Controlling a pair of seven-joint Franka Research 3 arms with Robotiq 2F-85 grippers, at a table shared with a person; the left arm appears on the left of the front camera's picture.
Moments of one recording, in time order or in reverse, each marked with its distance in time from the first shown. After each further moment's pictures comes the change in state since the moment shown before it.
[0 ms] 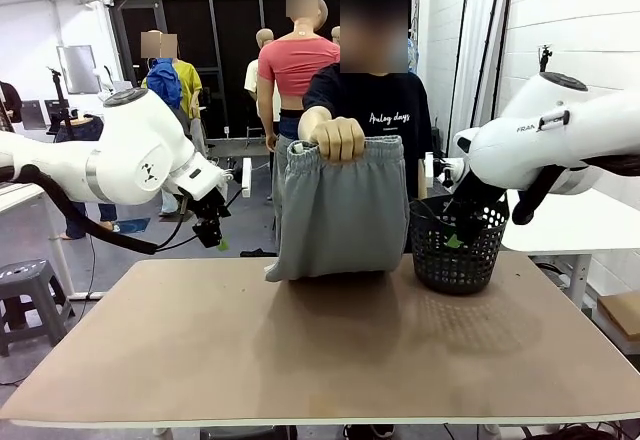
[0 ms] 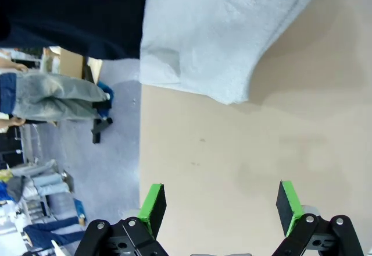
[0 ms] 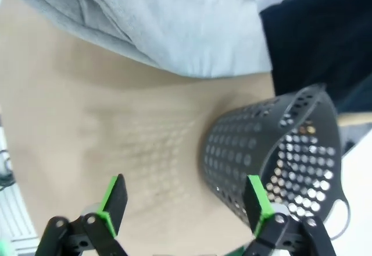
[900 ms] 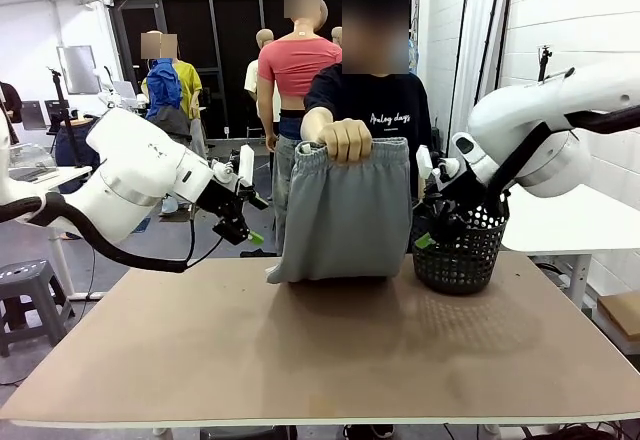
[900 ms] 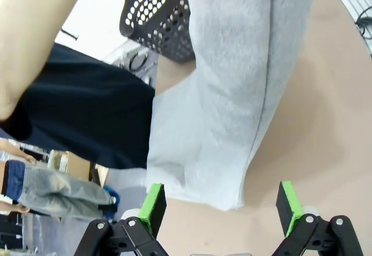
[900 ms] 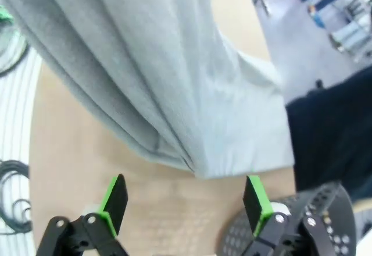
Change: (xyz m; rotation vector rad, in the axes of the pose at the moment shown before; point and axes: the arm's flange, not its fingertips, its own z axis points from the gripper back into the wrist) left arm 0.016 -0.004 -0.009 -0.019 -0.484 -0.108; right arm 0.015 0.005 -0.017 0.148 -0.392 0.055
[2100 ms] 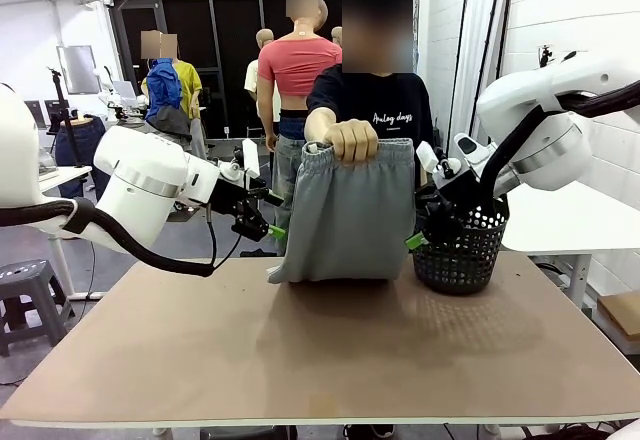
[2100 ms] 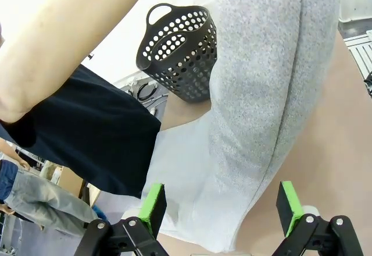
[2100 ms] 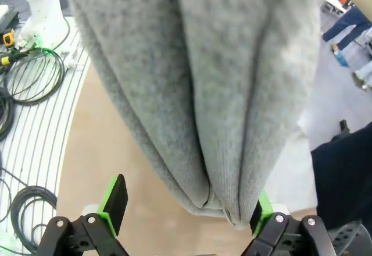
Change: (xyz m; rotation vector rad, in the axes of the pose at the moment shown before) left arm 0.010 -0.005 -0.018 0.047 -0.170 0.116; right arm 0.003 0.007 -0.007 0.114 -0.162 -0.015
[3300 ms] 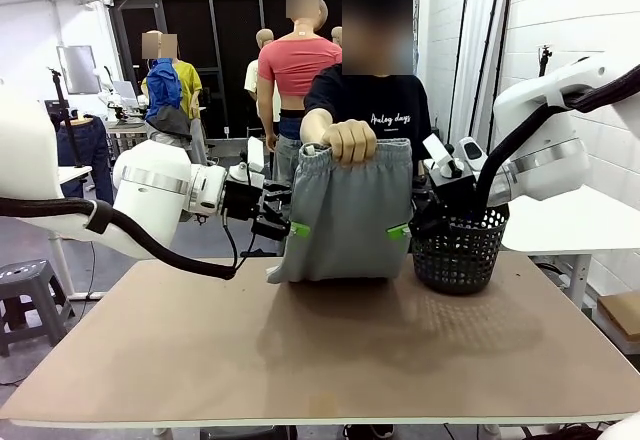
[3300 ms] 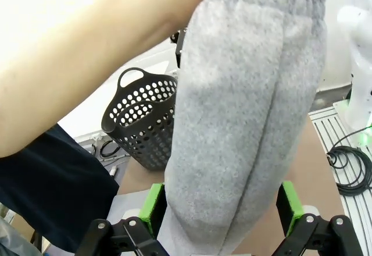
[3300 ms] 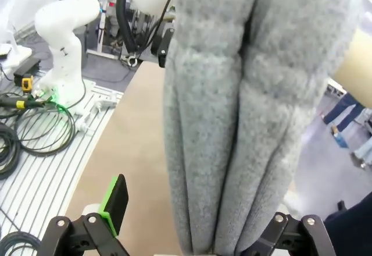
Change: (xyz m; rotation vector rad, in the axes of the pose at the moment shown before) left arm 0.013 -0.016 -0.032 -0.141 -0.313 0.111; right arm 0.000 0.003 -0.019 0.051 -0.379 0.100
